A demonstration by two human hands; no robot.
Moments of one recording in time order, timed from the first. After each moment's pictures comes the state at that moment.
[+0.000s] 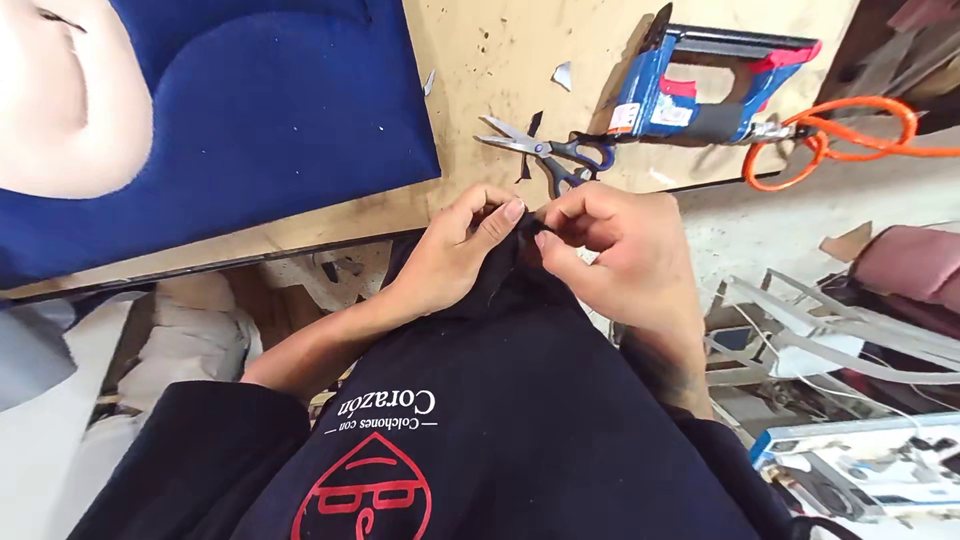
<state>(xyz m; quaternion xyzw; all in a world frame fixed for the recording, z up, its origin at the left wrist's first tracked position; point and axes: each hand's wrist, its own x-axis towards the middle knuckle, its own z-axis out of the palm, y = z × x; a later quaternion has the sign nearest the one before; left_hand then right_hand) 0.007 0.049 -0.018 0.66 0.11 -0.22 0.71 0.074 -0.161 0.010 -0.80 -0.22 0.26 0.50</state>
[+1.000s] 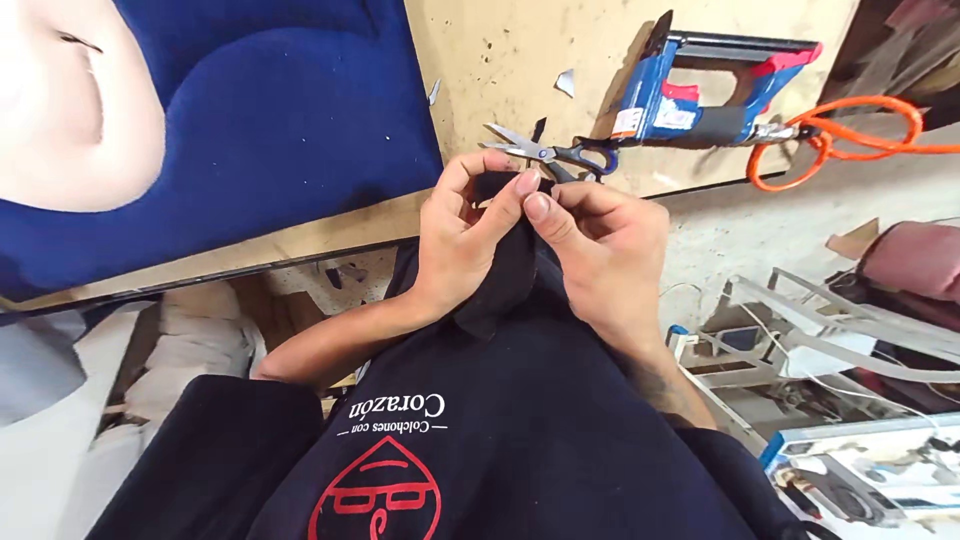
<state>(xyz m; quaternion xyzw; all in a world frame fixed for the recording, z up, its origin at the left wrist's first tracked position) 0.015 0.034 -0.014 0.62 0.16 -0.01 0.77 0.055 -0.122 0.010 -0.75 -0.02 0.20 0.63</state>
